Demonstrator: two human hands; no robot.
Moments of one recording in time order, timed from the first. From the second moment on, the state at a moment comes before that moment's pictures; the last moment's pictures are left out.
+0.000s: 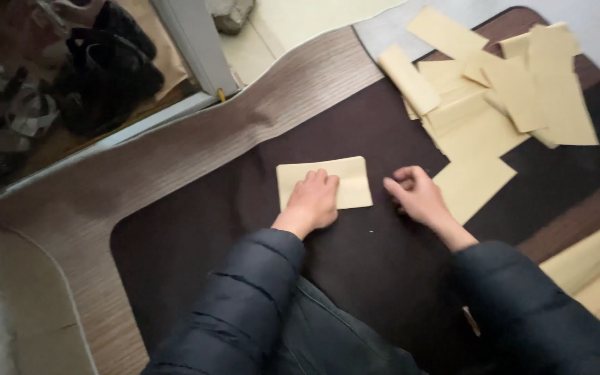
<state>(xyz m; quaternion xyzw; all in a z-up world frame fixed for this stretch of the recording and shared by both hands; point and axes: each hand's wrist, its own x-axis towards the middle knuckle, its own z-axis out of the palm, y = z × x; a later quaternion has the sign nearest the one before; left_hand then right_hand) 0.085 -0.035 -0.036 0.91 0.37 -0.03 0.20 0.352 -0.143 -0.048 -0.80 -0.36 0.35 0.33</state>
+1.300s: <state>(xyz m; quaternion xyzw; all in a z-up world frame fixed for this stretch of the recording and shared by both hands) 0.101 -0.134 0.043 0.95 0.25 0.04 0.17 0.544 -0.257 -0.140 -0.92 -0.17 0.18 0.30</state>
